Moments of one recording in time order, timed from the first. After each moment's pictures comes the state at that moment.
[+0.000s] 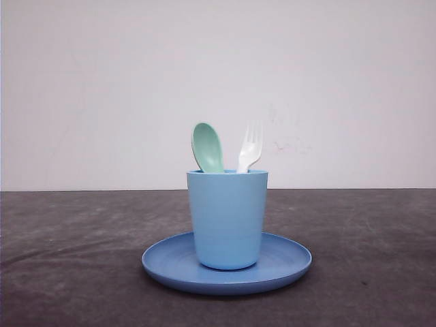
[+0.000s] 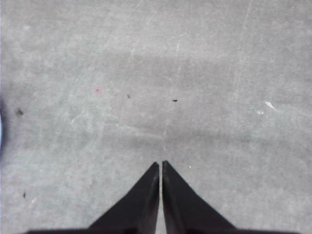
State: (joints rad) left arm -0.01 0.23 0.32 -0.31 0.04 -0.04; right arm 0.17 0.86 0.70 -0.73 -0.03 0.11
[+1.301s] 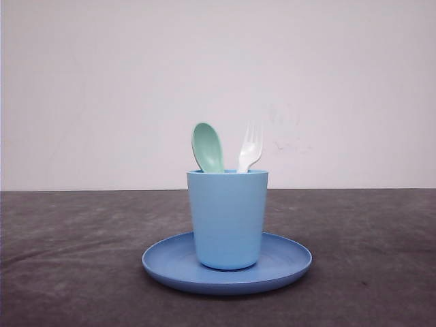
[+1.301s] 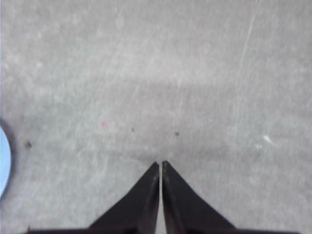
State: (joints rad) left arm -0.02 0.01 0.03 -0.18 0.02 -0.02; right arm 0.17 0.86 0.70 -0.61 -0.03 0.11
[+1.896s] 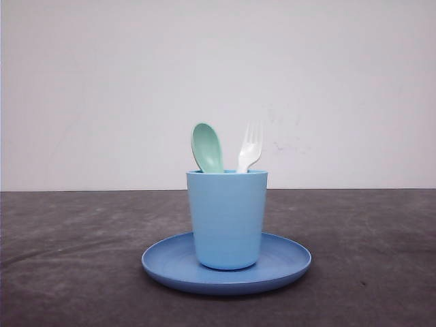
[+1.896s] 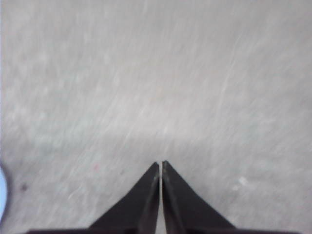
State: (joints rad) left arm -0.02 0.01 0.03 -0.18 0.02 -0.02; right arm 0.11 0.60 0.56 -0.45 -0.05 0.06
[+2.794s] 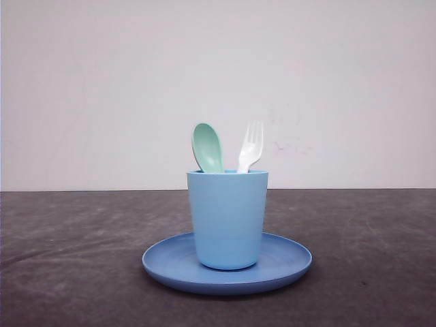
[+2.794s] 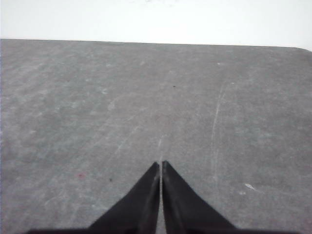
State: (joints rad) left arm -0.02 0.01 0.03 -0.18 0.02 -0.02; right arm 0.08 0.00 0.02 -0.18 -0.05 0.05
